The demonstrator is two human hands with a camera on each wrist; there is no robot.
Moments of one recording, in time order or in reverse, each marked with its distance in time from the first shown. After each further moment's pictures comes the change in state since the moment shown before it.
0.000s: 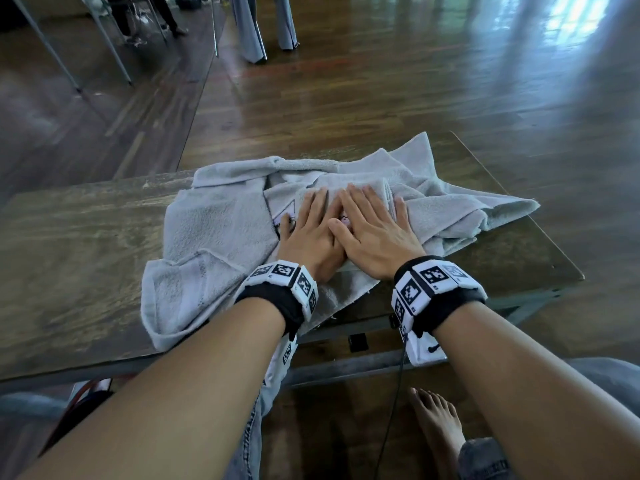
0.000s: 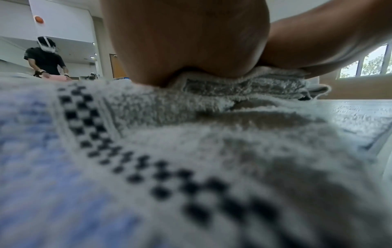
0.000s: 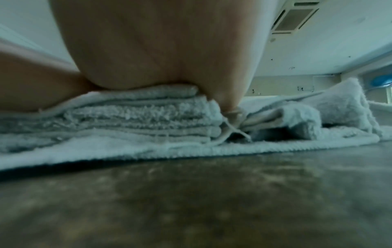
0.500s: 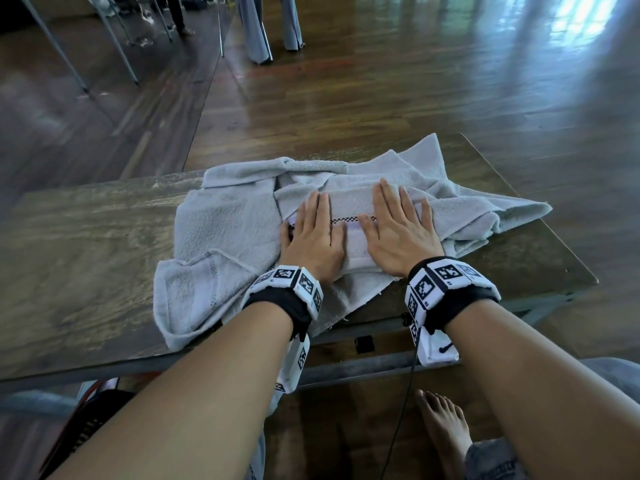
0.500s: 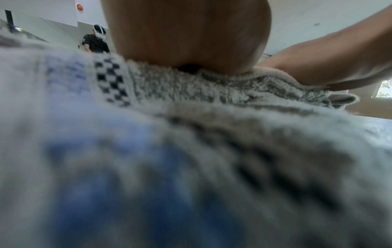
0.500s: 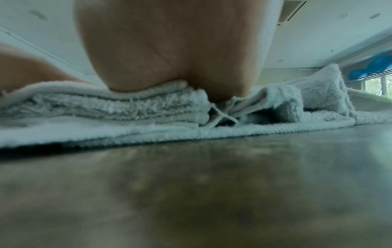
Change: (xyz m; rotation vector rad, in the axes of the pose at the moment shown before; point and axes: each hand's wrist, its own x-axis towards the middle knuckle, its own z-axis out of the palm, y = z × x) left_hand 0.003 -0.016 0.013 -0.166 0.116 -0.122; right_hand 0.007 0.014 0.004 -0.059 0.043 0.131
